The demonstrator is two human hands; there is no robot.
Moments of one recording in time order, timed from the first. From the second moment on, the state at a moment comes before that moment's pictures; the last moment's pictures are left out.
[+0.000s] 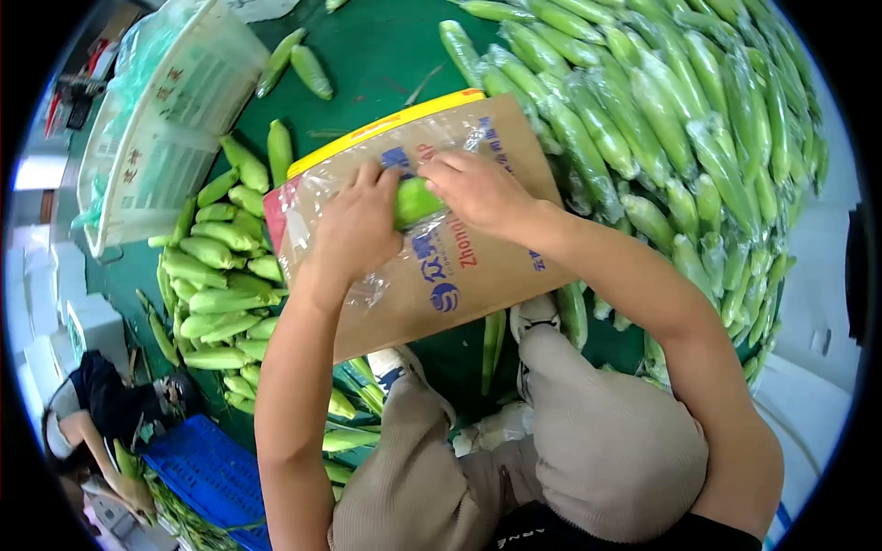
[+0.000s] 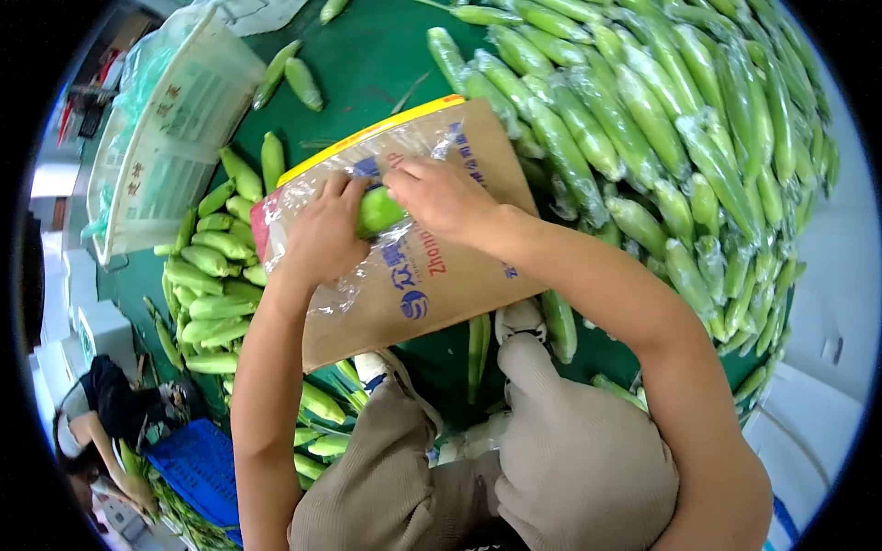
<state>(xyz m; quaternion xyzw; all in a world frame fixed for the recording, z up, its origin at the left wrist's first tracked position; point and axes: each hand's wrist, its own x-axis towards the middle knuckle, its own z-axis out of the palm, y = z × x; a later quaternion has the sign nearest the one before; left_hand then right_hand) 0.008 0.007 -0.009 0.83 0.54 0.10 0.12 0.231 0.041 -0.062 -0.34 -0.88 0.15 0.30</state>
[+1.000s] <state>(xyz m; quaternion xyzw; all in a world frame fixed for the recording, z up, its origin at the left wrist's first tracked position) -0.018 -0.022 -0.014 0.78 0.61 0.06 -0.12 0.207 0.035 -0.037 -0.31 -0.91 0.11 0.27</state>
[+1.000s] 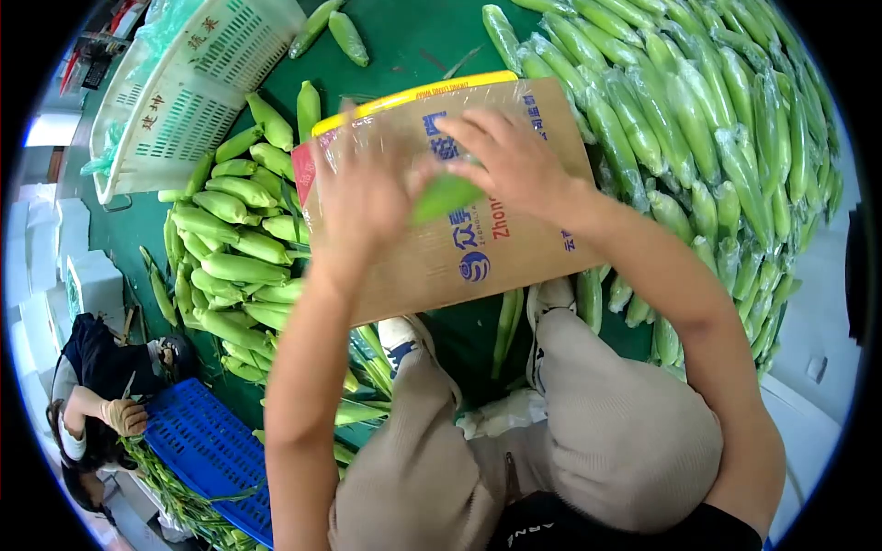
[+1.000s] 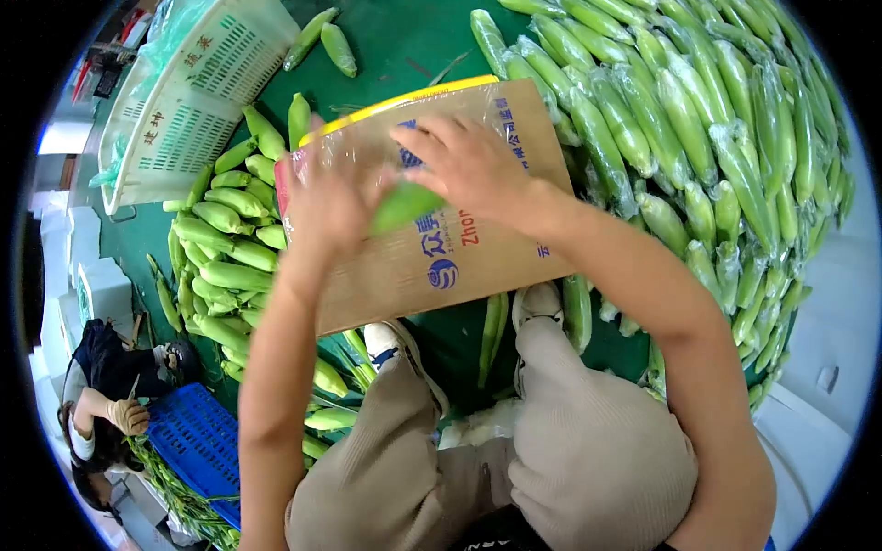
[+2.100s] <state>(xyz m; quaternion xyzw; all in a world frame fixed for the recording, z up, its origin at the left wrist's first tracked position) 0.022 -0.194 -0.039 0.60 0.24 -0.24 0.72 0.191 0.021 -0.070 -0.21 -0.97 0.11 0.07</state>
